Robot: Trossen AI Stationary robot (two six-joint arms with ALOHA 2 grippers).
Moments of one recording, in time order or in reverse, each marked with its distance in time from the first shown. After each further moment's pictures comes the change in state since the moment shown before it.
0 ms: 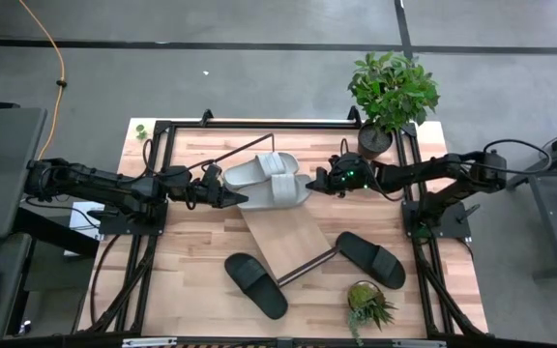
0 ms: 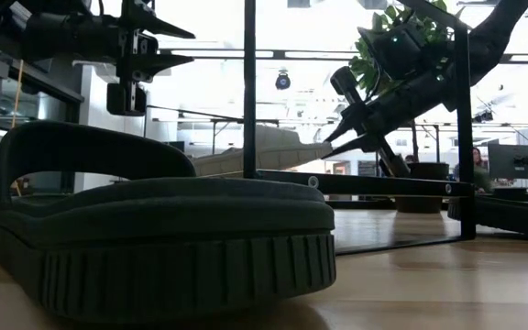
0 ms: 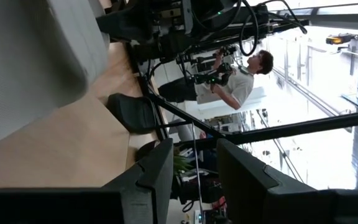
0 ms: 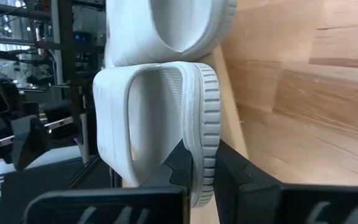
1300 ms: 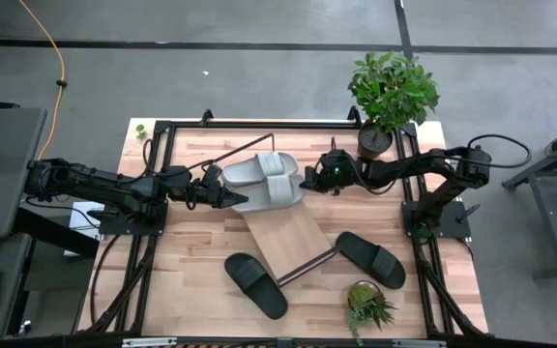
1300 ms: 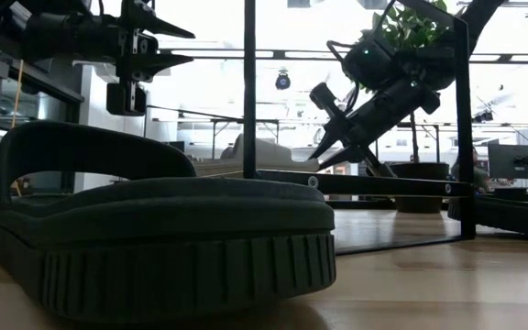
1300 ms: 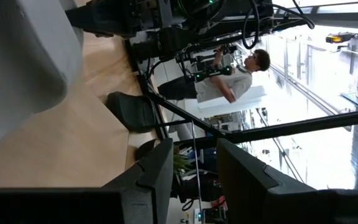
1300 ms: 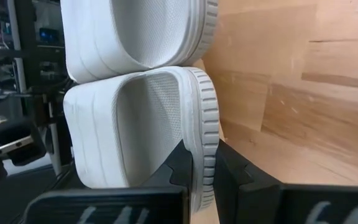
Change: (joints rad) left arm -0.001 0.000 0.000 -0.001 0.006 -0.001; right arm -0.019 0.138 0.134 -0.121 0.011 -0.026
